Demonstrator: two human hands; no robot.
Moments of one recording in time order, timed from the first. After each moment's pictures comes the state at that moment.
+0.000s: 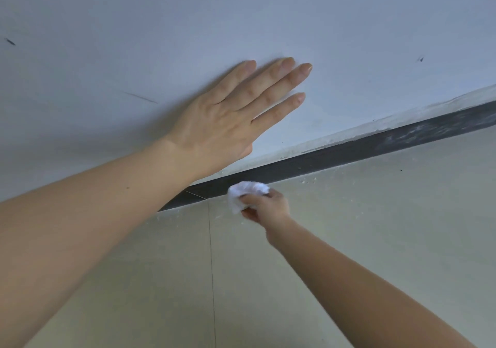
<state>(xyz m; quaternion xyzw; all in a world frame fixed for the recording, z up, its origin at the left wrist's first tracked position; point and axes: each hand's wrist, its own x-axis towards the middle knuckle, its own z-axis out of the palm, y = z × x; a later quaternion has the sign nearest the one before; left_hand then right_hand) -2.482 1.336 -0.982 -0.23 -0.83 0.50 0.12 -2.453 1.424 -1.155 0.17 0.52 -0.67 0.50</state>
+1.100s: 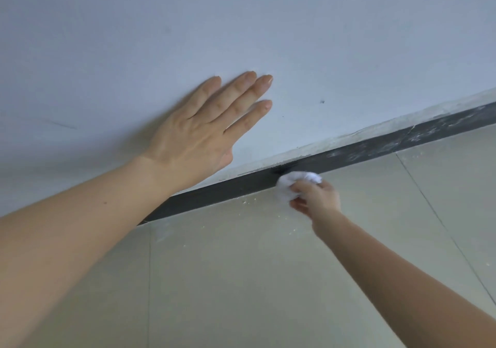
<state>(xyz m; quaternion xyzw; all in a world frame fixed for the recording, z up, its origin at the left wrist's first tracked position) -2.523 1.381 -1.002 -0.18 -0.87 0.43 0.18 -2.571 1.571 -1.154 0.23 0.63 -0.68 0.31</state>
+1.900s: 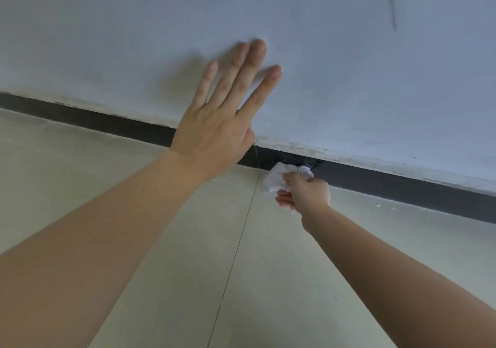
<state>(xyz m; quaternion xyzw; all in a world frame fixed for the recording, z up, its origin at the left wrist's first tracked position) -2.325 1.225 -1.057 0.17 -0.93 0.25 0.20 -2.426 1.350 -1.158 0.06 0.75 -0.48 0.46</state>
